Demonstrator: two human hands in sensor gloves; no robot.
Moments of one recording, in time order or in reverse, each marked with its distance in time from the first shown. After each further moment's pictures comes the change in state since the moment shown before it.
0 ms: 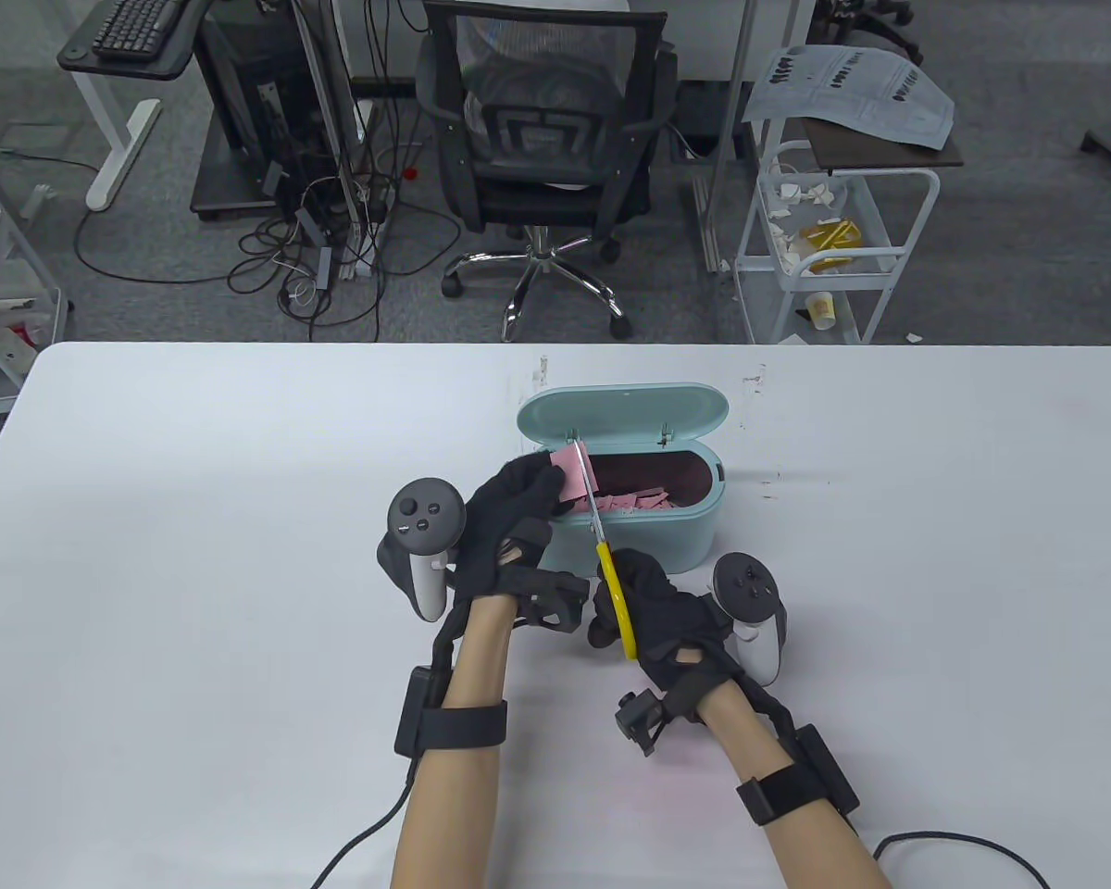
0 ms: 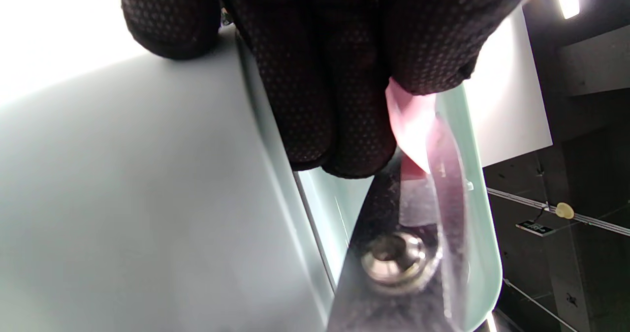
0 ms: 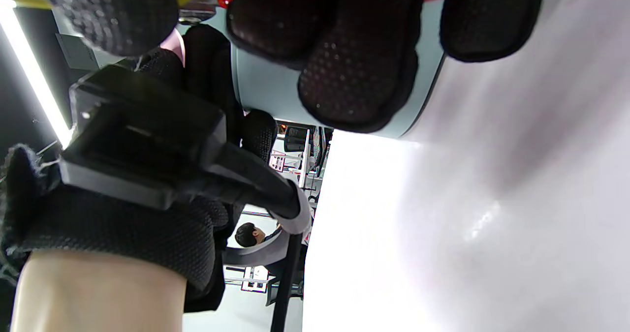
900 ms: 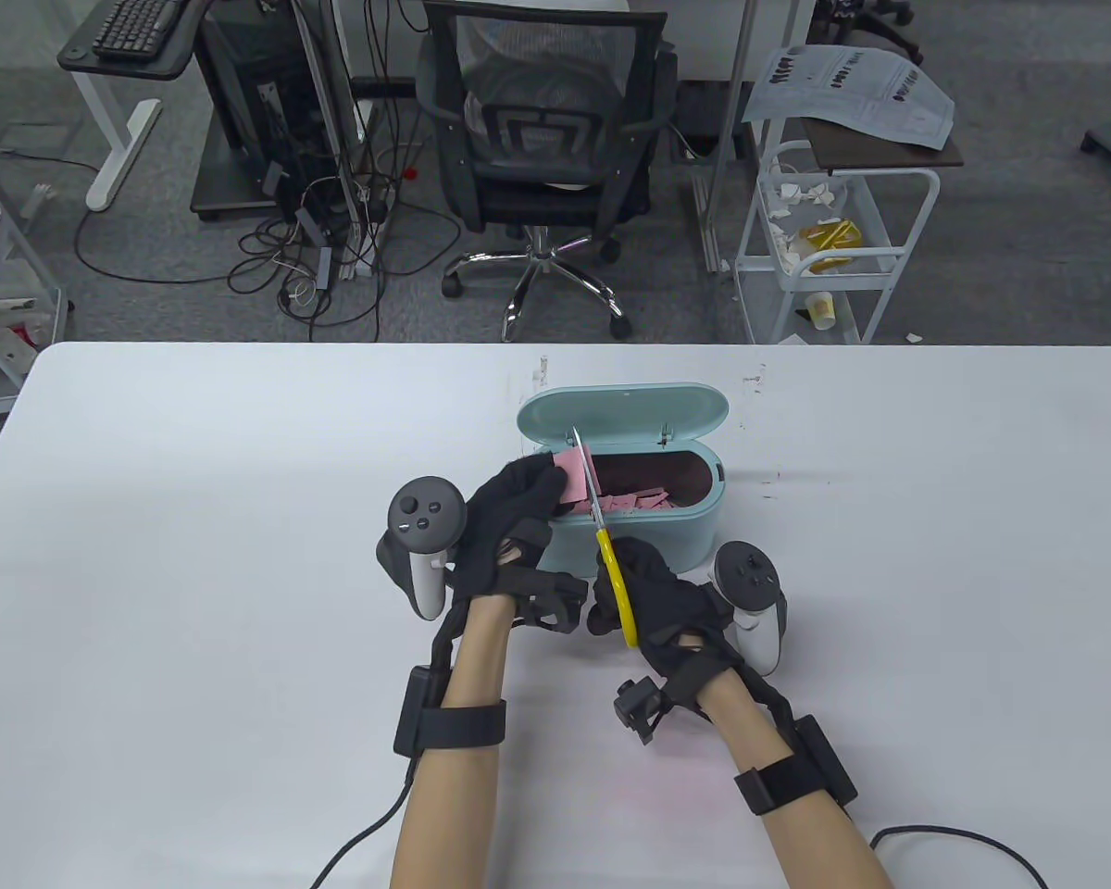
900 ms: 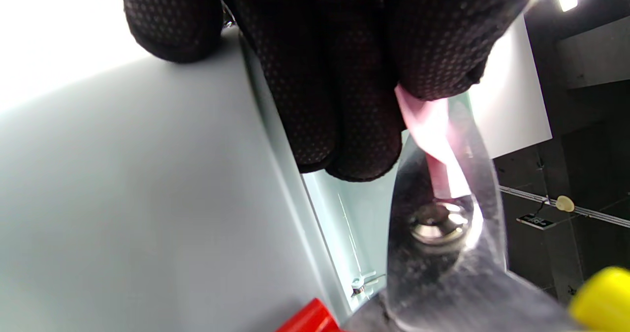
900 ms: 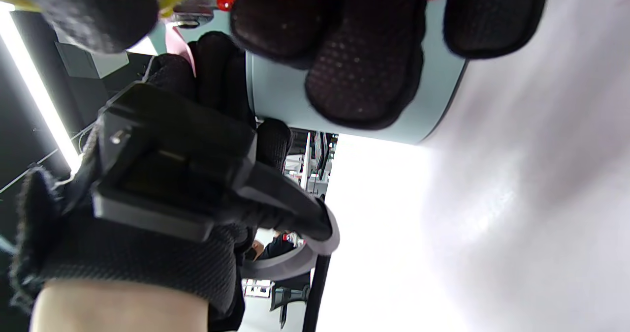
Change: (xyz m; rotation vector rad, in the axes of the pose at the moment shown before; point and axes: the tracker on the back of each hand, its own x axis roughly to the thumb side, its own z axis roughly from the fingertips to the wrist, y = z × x) left_hand -0.001 0.001 -0.002 -0.005 -0.003 -0.019; right_hand 0.012 -0.001 -0.006 -0.030 0.003 -0.011
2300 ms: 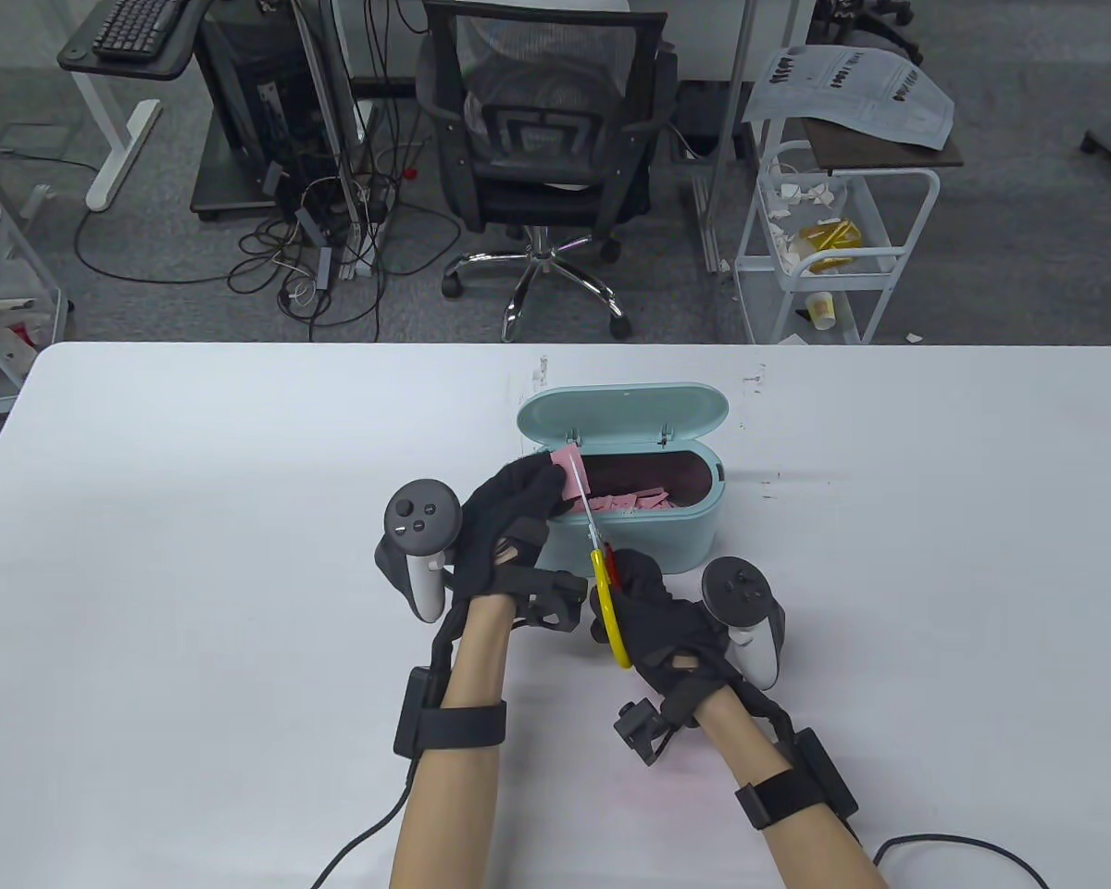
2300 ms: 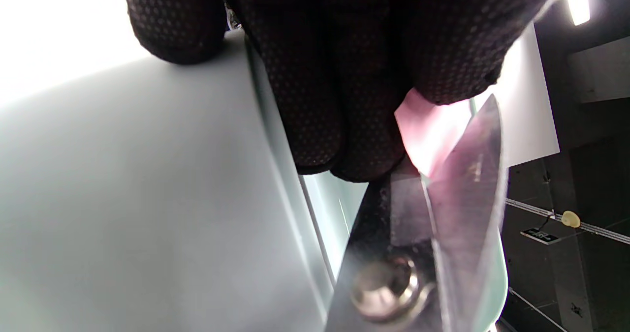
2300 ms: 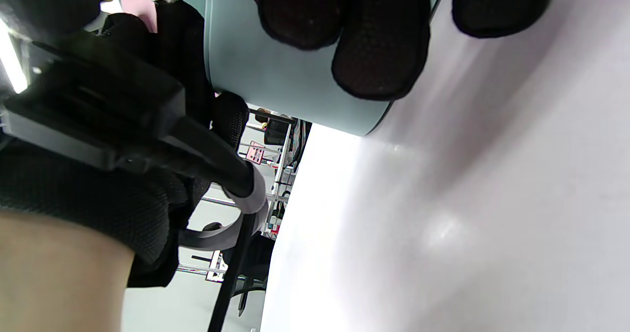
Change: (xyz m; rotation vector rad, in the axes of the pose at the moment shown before) left_hand -0.003 0.000 0.001 0.015 0.023 0.038; right_hand -0.012 0.005 0.011 0.032 0.034 0.140
